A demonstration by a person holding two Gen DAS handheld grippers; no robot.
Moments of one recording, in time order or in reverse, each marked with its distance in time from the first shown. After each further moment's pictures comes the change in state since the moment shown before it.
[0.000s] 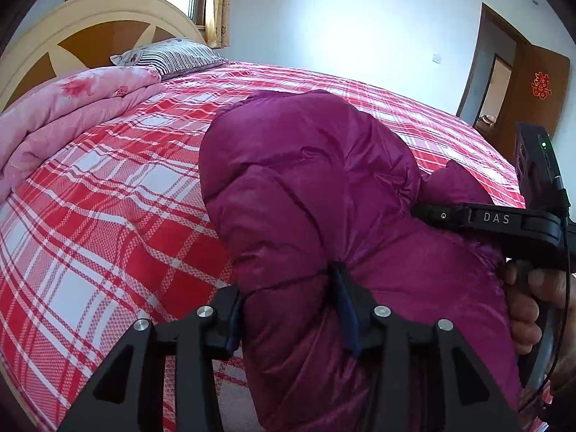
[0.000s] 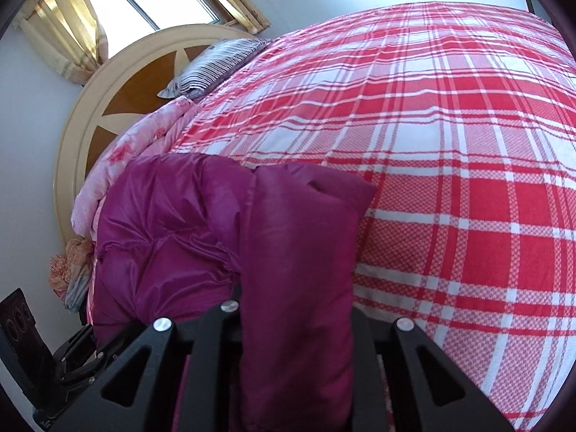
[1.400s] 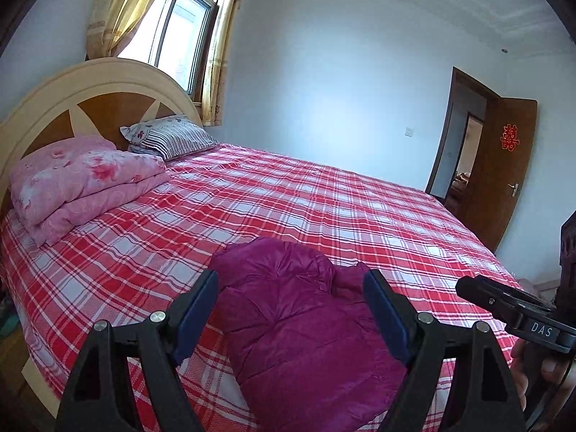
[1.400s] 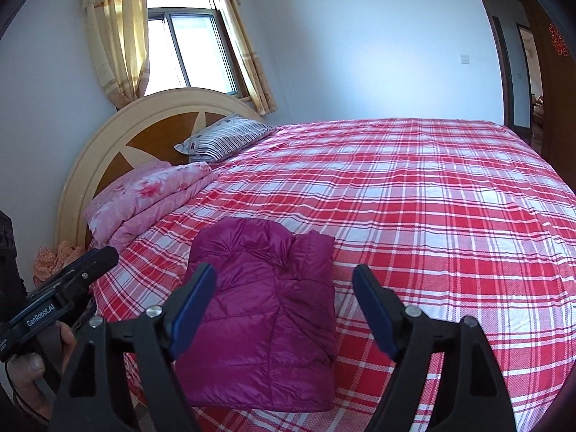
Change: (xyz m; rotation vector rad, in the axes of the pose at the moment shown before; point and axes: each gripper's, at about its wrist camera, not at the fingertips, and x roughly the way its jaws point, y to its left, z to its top) left arm -0.179 -0.020 0.035 -0.021 -0.307 -0.077; right arm -0.197 0.097 -0.053 -0.193 -0.340 -0.181
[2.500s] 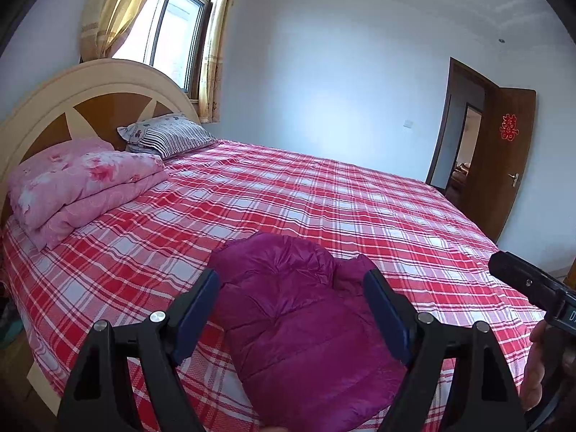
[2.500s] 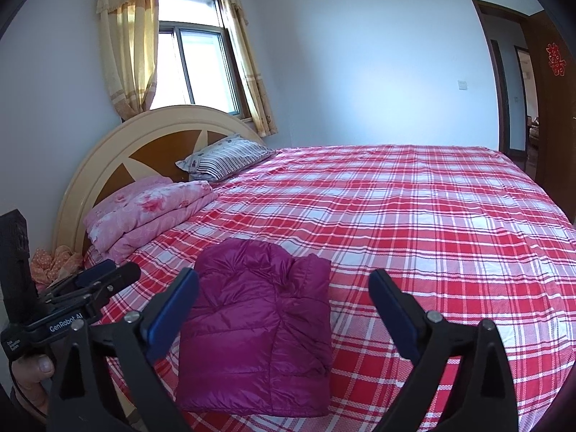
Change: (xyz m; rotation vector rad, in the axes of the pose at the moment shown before) left arm 0.003 -0.003 -0.001 0.028 0.024 0.008; right arm -0.027 0.010 0.005 -0.041 -0.095 -0.024
